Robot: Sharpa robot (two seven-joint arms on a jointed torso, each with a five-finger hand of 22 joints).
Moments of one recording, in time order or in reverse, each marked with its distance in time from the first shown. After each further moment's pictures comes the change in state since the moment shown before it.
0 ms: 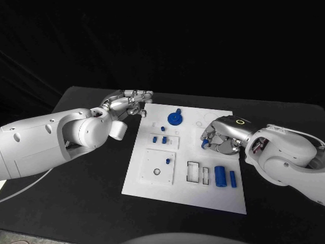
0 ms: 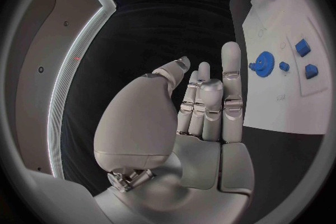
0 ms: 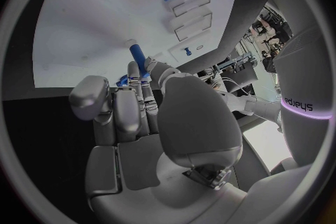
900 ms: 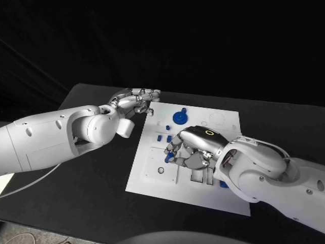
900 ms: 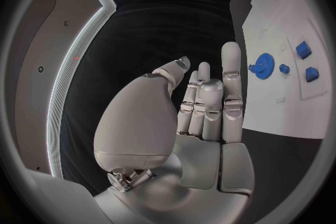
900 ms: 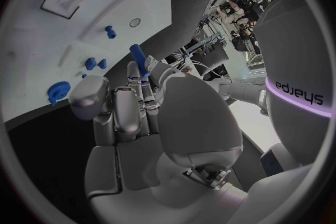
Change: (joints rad) left arm 0.000 0.014 0.000 -0.006 0.000 0.002 -0.002; left_hand 0.000 0.000 0.000 0.000 0.000 0.000 0.000 0.000 0.000 0.000 0.000 0.000 0.000 0.000 0.000 0.000 0.000 0.000 0.000 0.000 0.000 0.000; right arm -0.060 0.190 0.003 0.074 0.110 -0.035 0.041; right_hand -0.004 -0.004 0.006 0.000 0.005 0.000 -0.002 0.003 0.000 0.000 0.000 -0.009 0.000 -0.003 -0.003 0.000 -0.003 0.000 0.000 0.000 0.000 -0.007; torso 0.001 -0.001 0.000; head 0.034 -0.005
